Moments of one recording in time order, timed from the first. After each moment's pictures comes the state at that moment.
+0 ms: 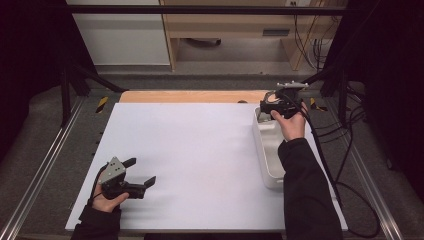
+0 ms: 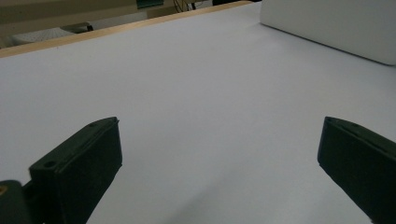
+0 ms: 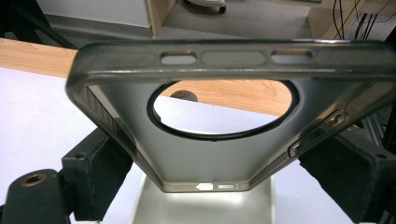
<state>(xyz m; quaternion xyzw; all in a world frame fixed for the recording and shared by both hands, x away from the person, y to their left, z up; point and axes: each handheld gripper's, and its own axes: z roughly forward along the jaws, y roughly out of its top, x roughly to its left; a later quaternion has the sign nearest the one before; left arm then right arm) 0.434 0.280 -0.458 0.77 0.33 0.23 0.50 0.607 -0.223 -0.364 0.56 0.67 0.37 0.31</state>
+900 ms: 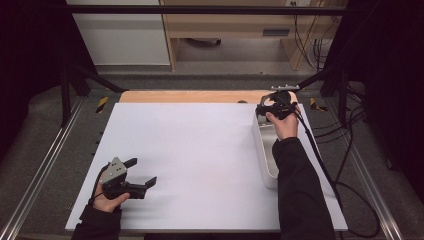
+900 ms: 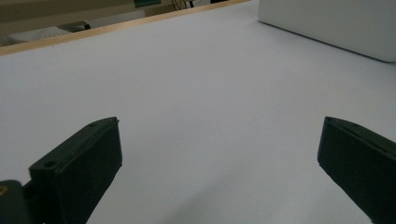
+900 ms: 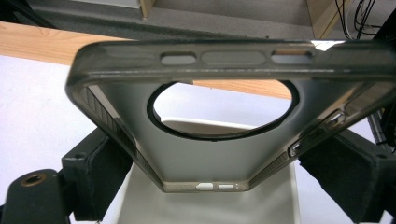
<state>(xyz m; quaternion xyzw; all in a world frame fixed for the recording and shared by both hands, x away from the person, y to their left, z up) 0.435 0.279 -0.460 0.77 0.33 0.22 0.50 0.629 -0.216 -0.392 0.58 0.68 0.34 0.30</state>
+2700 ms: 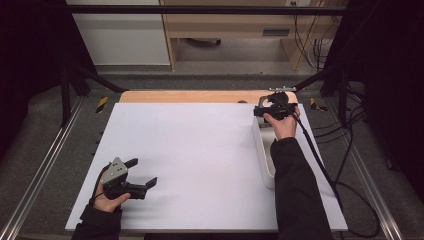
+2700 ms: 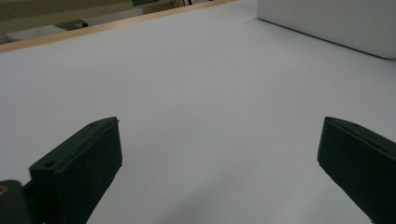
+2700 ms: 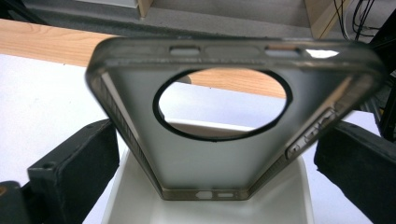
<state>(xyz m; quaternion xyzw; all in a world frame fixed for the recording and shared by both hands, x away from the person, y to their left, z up) 0.436 0.278 -0.461 0.77 0.33 0.22 0.50 0.637 -0.214 -0.404 0.58 0.68 0.34 0.30</state>
